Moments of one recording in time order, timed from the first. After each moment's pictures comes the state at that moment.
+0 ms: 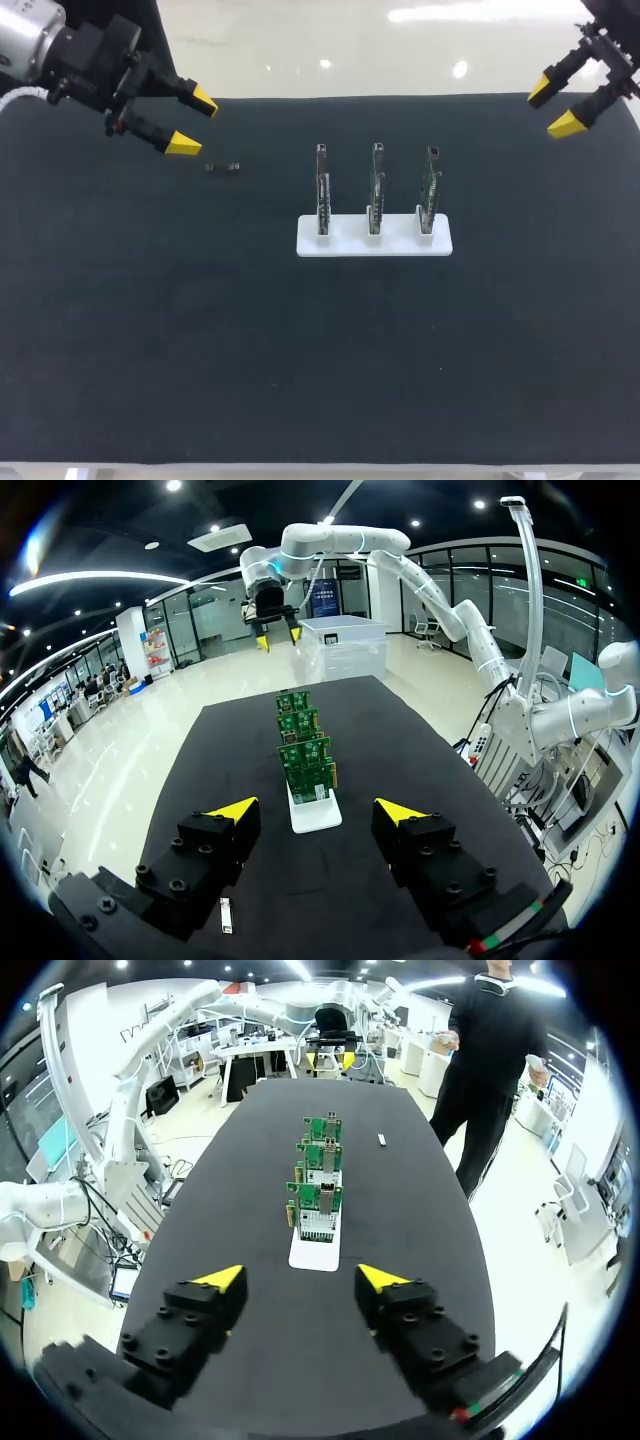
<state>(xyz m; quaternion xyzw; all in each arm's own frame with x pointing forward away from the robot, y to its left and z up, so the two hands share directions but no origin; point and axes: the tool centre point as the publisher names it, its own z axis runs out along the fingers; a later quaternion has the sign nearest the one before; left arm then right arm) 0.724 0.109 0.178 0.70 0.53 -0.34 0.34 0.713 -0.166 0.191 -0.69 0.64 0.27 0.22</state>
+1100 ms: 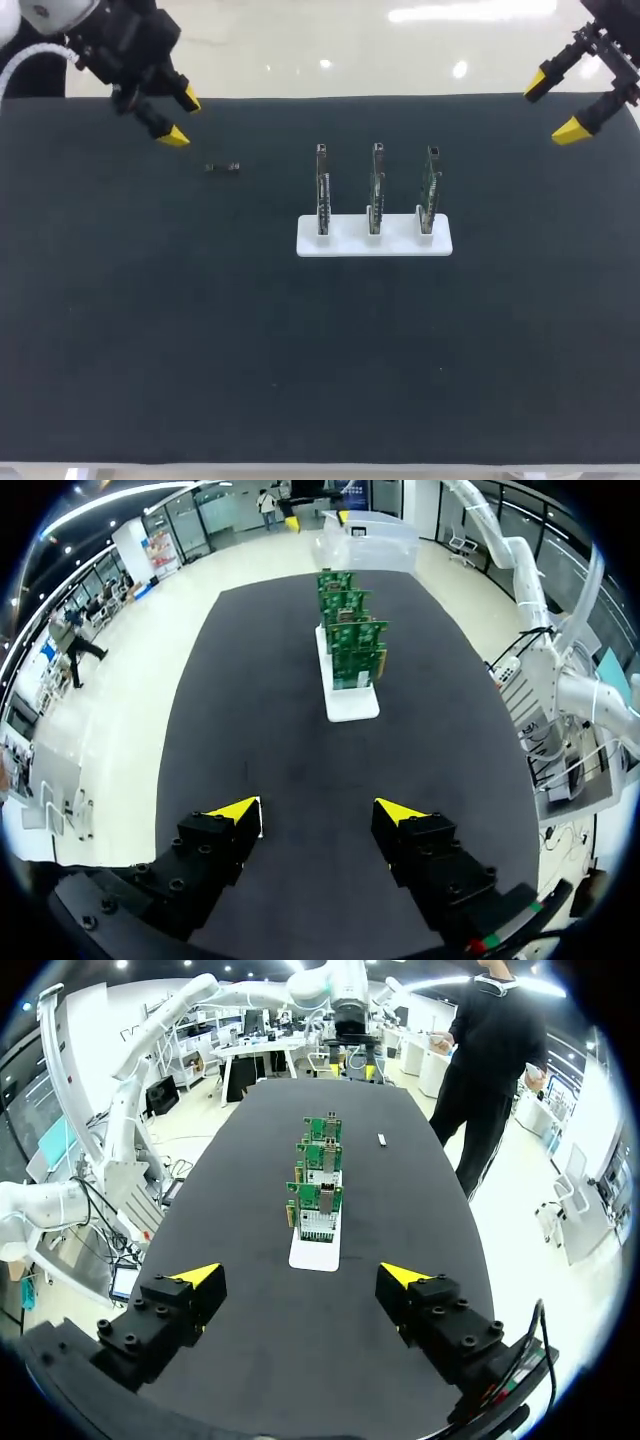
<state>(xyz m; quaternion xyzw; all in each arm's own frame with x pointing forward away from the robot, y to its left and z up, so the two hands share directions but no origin) 0.783 0.149 0.144 0.73 0.64 -0.15 0.18 0.713 -0.166 0.191 -0.69 0.64 0.27 0.22</state>
